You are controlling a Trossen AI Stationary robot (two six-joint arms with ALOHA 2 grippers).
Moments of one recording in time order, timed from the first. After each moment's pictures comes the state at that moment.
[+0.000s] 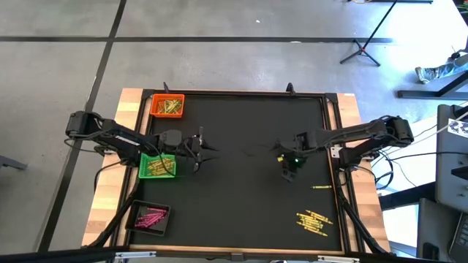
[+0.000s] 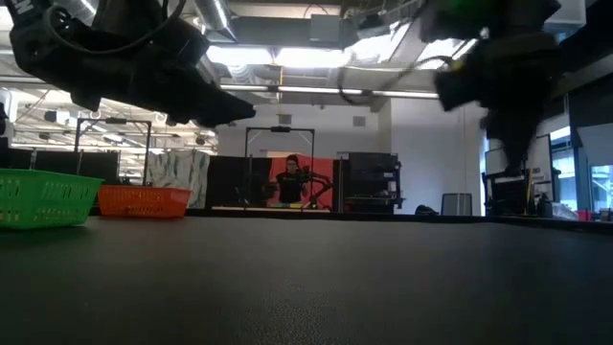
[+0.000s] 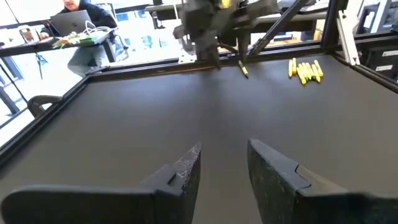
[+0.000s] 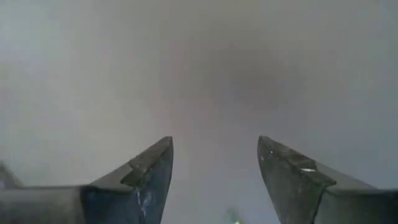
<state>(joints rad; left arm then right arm) 0.05 1.33 0.30 0.84 0.05 0.11 0.07 1.39 0.93 -0.91 -0.19 0.58</state>
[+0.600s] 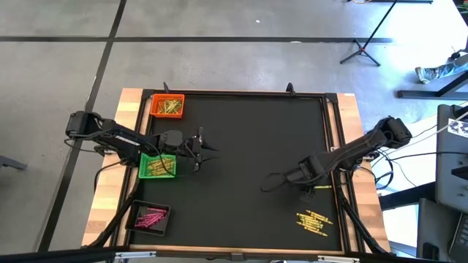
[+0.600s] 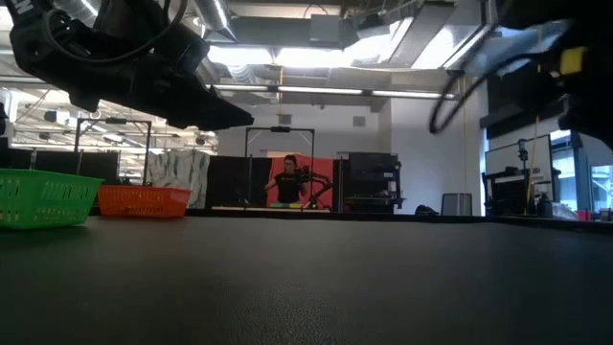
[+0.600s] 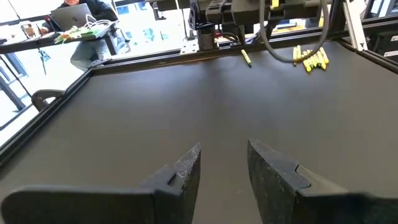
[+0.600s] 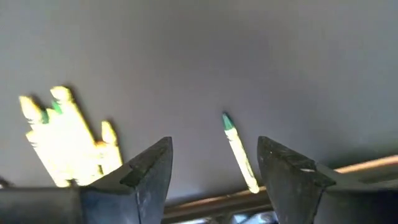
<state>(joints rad) 0.05 1.33 0.30 0.80 0.03 0.14 0.40 1.44 0.91 -1.14 -0.20 0.73</state>
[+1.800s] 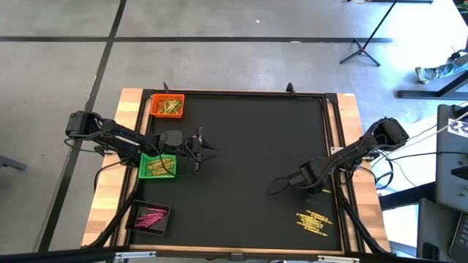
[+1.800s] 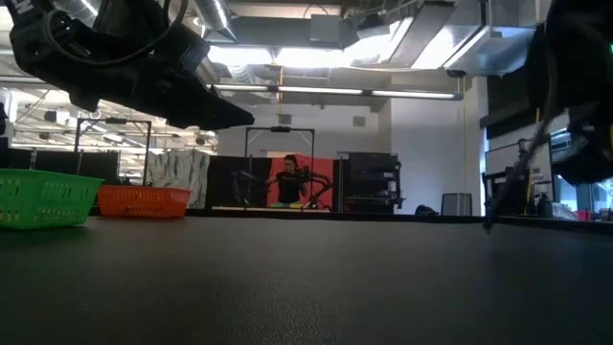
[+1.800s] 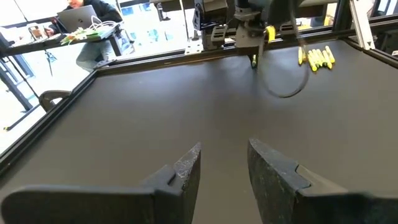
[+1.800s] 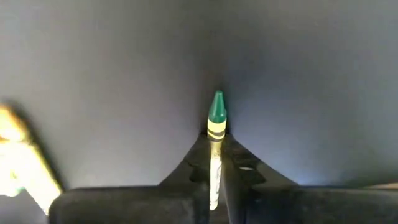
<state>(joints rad) 0.05 1.33 0.30 0.81 0.02 0.15 0.42 1.49 0.67 -0.96 -0.27 0.67</state>
